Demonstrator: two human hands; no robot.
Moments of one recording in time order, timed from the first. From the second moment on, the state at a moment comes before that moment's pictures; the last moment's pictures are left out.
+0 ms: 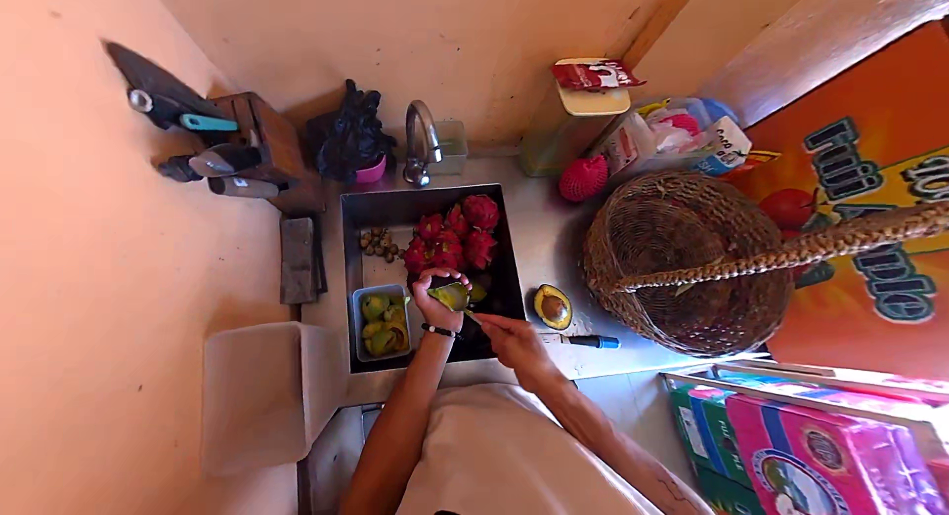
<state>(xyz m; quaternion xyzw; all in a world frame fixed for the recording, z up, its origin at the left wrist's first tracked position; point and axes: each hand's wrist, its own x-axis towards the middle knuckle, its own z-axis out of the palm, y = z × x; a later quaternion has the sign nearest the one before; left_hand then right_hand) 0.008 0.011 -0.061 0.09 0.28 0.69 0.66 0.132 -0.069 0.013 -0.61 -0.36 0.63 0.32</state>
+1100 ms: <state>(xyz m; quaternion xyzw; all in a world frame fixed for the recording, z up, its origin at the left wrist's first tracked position) -0.023 -0.005 0.037 0.43 0.64 -0.13 0.62 0.061 0.027 -0.084 -0.42 -0.87 0.24 0.03</state>
